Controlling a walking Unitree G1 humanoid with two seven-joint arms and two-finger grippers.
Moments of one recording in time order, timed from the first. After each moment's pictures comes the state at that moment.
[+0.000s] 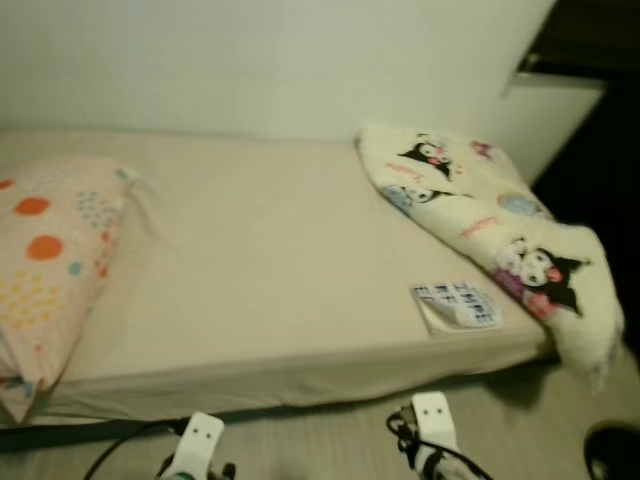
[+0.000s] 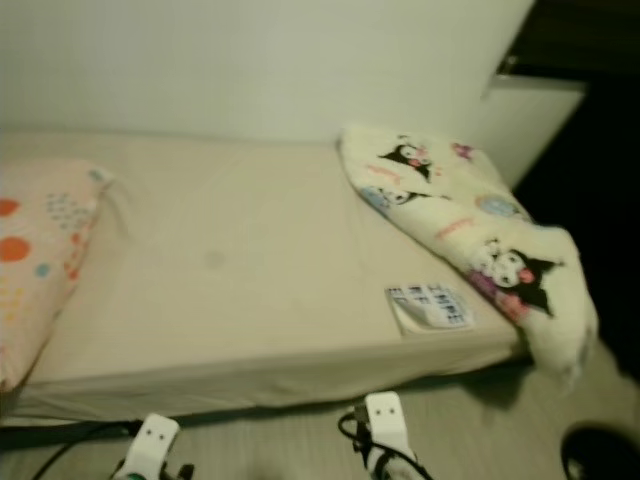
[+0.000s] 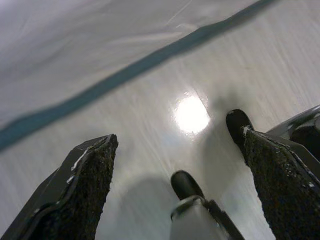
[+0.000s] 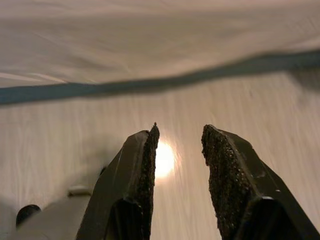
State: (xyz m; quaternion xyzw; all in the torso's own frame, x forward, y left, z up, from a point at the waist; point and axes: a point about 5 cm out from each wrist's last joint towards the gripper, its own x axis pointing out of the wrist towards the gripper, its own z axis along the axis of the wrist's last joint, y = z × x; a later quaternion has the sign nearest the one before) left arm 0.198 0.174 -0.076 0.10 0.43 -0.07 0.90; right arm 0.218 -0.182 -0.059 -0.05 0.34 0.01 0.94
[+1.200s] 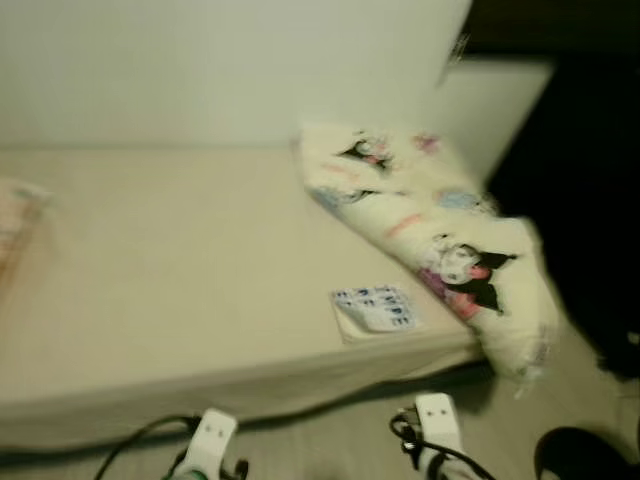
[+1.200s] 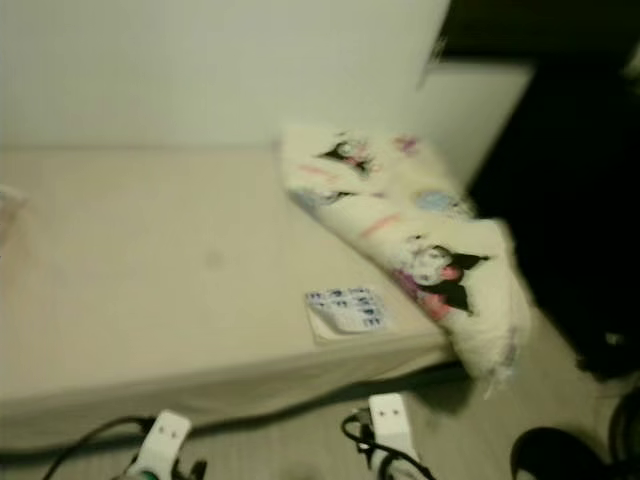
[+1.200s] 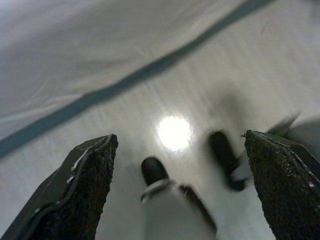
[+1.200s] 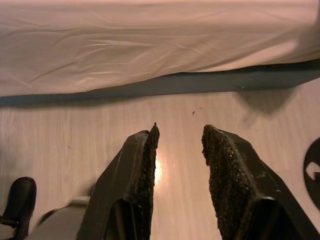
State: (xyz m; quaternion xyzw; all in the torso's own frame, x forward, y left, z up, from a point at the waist) left arm 0.198 0.167 -0.076 0.10 0.42 -0.09 0.90; right arm 0.218 -0.181 -0.058 -0.05 0.33 0.02 0.94
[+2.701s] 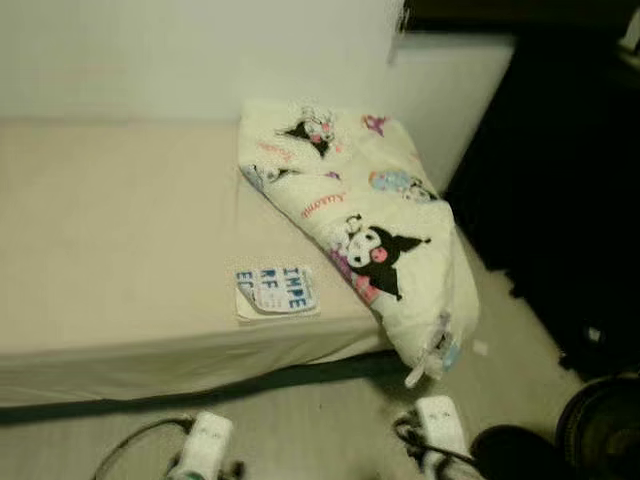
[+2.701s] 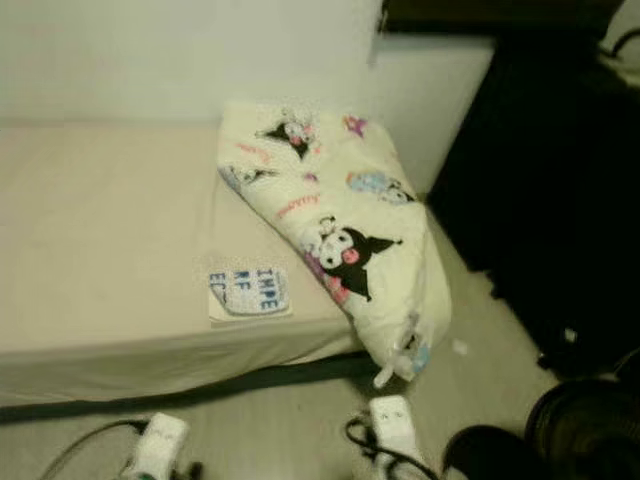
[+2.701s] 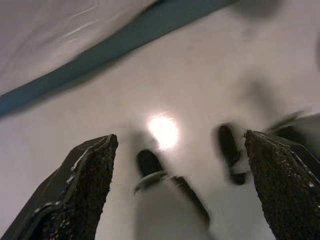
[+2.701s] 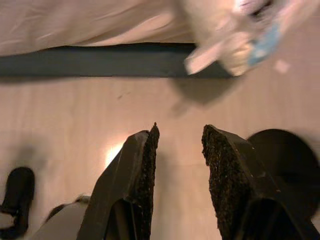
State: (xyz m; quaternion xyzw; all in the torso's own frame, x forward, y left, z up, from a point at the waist) left arm 0.198 0.158 -0.076 0.10 0.41 -0.10 0.90; right arm 0.218 -0.186 -0.058 -0.06 0.33 0.02 0.94
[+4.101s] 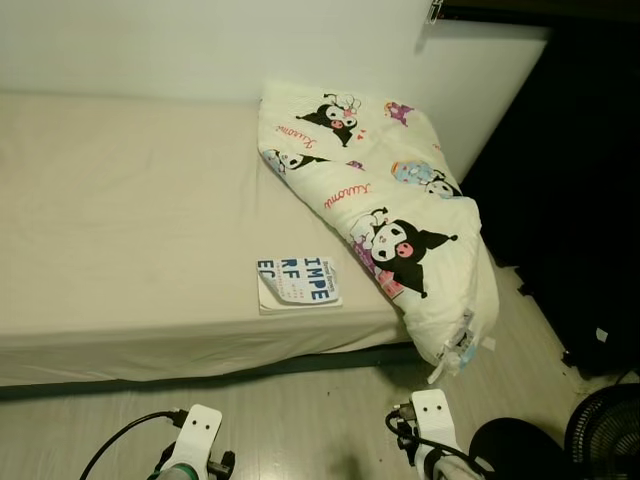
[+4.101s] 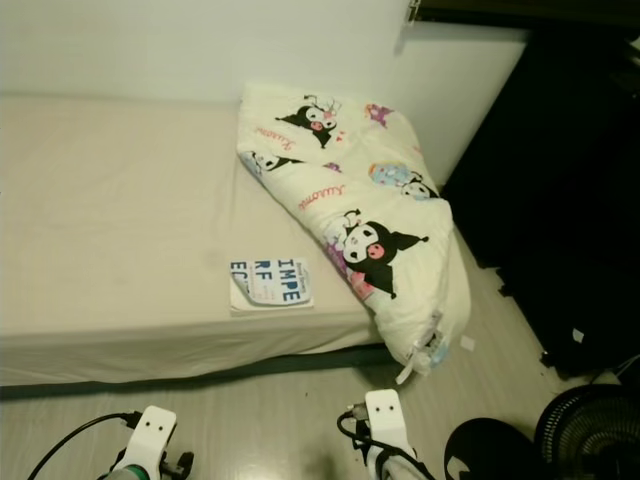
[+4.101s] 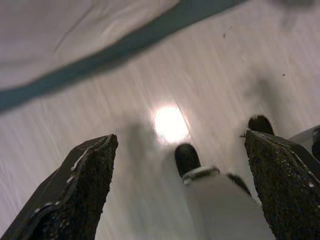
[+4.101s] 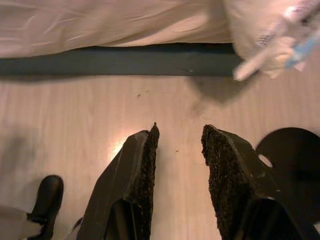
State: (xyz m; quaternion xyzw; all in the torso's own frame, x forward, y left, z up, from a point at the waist) left arm 0.202 0.170 -0.074 0.10 0.41 -0.08 0.90; right arm 0.220 -0.181 -0.057 -0.06 0.32 0.02 0.94
